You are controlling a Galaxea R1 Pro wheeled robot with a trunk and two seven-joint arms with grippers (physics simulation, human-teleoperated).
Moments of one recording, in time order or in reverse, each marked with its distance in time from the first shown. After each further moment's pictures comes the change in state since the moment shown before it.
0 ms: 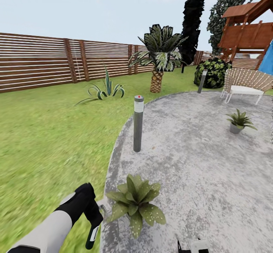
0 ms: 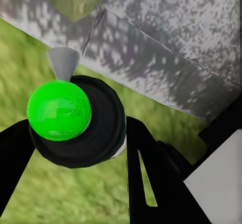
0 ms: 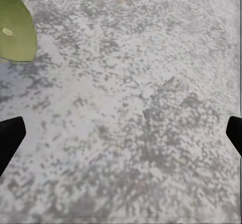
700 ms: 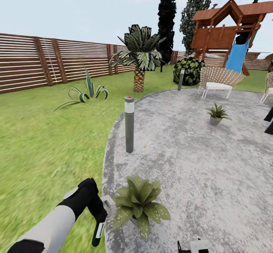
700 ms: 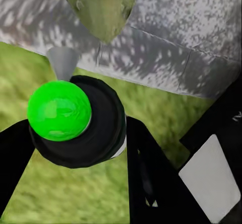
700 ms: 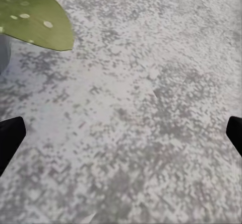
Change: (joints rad) left arm -0.035 -0.019 -0.005 -0.009 -0.007 0.001 -0.096; right arm 0.000 0.000 0.000 0.000 0.000 0.000 0.000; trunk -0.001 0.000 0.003
